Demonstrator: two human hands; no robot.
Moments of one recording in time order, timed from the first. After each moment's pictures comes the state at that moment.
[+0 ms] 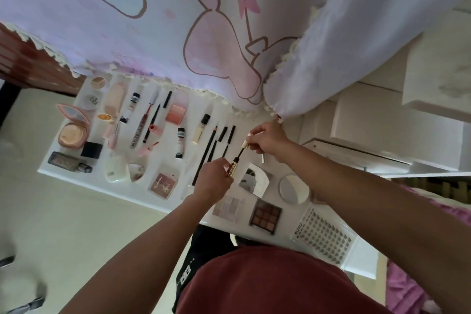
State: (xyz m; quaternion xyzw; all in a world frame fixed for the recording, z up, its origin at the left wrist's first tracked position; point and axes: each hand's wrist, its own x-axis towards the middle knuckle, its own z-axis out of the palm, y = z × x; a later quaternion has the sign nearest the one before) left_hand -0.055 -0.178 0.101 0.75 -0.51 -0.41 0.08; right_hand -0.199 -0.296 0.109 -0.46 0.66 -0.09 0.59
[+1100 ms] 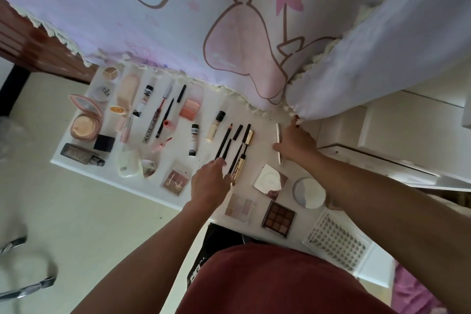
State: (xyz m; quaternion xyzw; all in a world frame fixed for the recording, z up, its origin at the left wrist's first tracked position) left_hand -0.028 -0.166 0.100 0.79 -0.52 -0.31 0.06; right_hand -0.210 -0.305 0.091 -0.66 0.67 0.18 0.29
